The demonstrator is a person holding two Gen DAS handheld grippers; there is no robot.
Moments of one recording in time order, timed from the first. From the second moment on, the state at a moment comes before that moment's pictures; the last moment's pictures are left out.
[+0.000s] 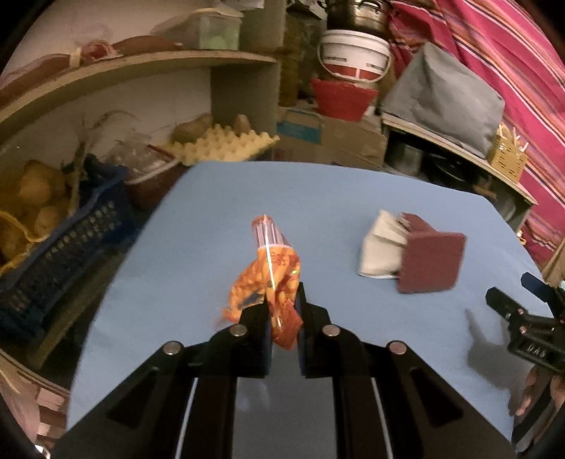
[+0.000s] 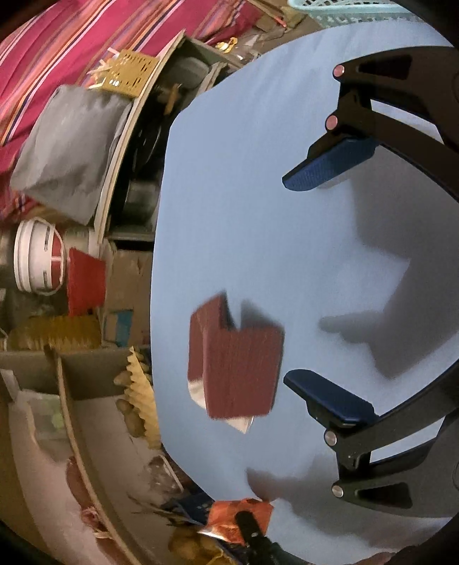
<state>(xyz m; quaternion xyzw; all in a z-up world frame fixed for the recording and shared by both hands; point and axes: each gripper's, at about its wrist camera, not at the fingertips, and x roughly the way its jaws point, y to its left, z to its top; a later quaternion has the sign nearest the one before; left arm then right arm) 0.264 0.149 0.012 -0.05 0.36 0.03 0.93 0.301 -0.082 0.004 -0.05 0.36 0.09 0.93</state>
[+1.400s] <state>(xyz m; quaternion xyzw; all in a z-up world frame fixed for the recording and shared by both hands) 0.274 0.148 0.028 -0.07 0.32 0.03 0.94 0.309 -0.067 0.025 -0.09 0.34 0.06 0.93</state>
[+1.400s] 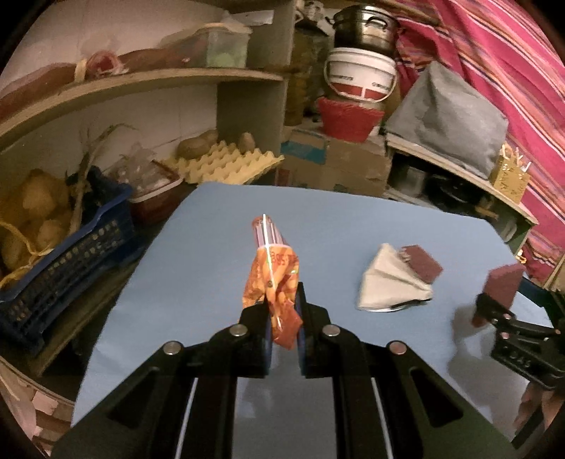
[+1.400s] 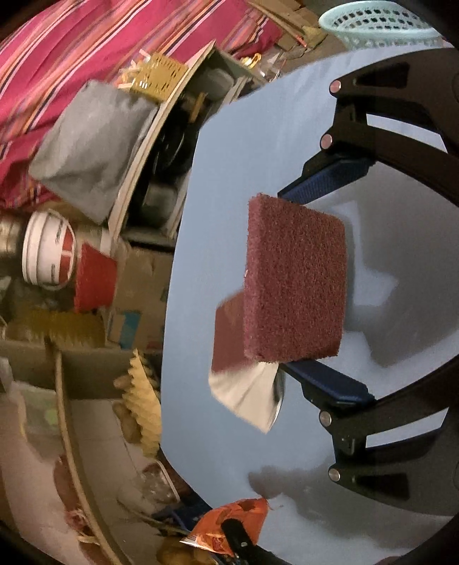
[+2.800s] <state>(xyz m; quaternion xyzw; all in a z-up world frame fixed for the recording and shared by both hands) 0.249 -0.180 0.048 0.06 0.30 -0.13 0.94 0.193 -0.446 0.069 0.03 0.32 -0.11 0.94</state>
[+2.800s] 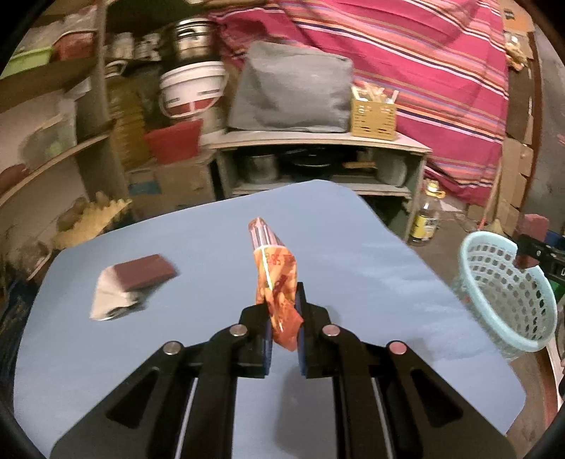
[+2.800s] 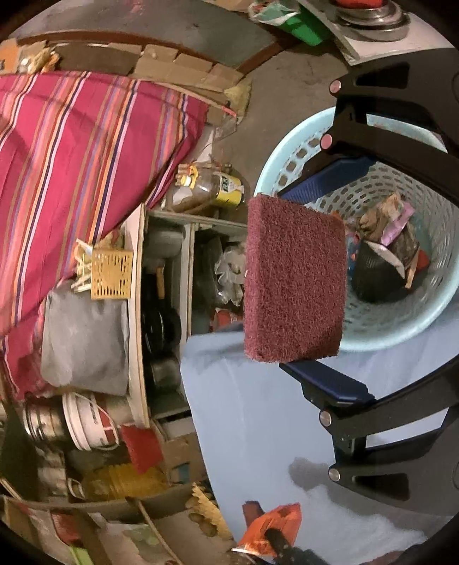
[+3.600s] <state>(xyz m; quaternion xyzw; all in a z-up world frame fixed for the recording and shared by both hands) 0.237 -0.365 0.065 0.05 0.30 -0.29 0.91 0.147 -0.563 0.060 0.11 0.32 -0.18 0.92</state>
